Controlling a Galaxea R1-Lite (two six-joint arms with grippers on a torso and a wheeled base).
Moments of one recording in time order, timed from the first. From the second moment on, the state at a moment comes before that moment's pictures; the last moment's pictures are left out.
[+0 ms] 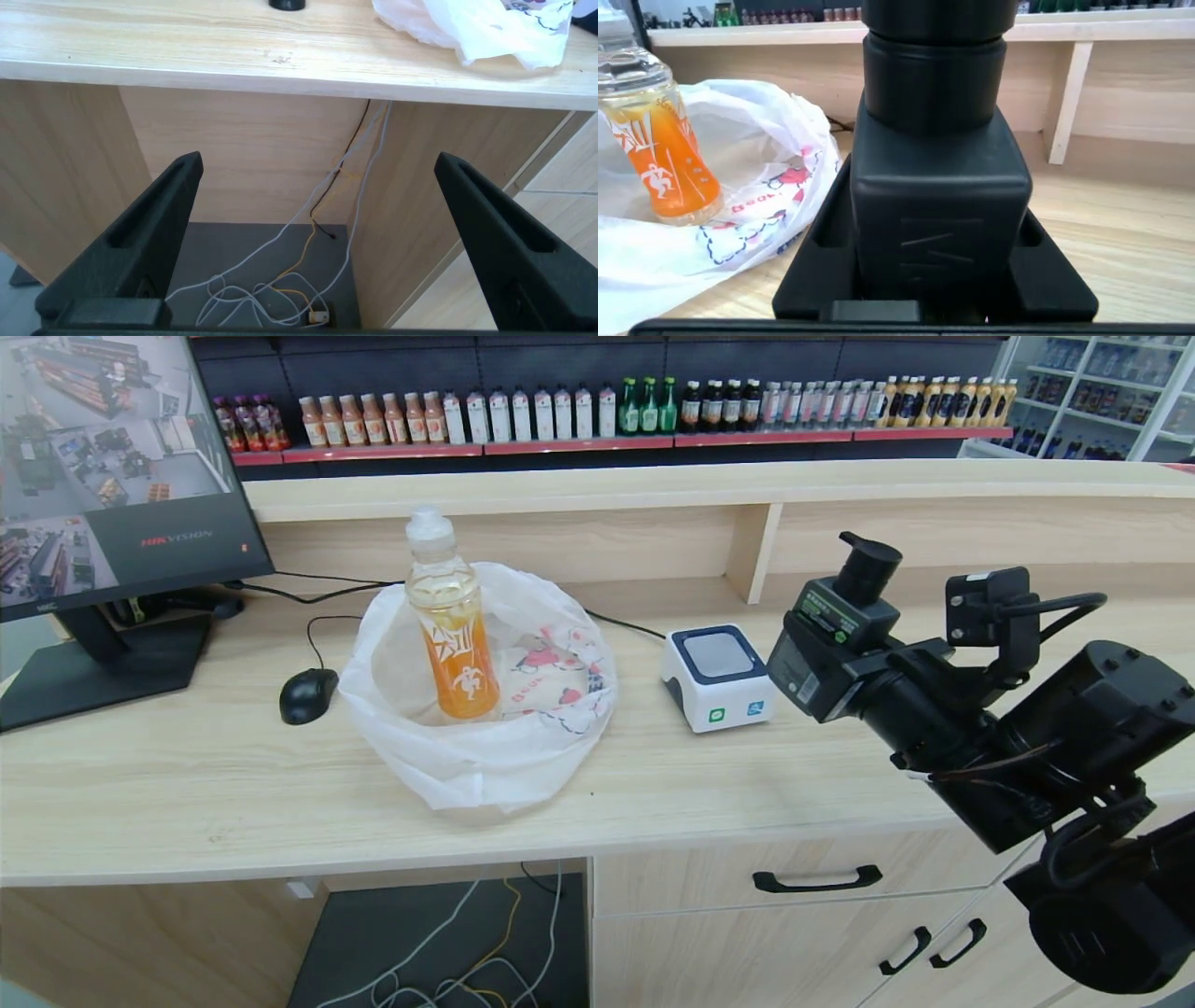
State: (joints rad) left arm 0.00 0.00 0.00 0.00 0.01 -0.02; right arm 0.43 1.82 -0.59 -1.57 -0.02 -0.02
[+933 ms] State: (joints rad) left arm 0.00 0.00 0.00 0.00 0.01 -0.02; right arm 0.42 1.83 -0.60 -1.57 -0.02 0.00
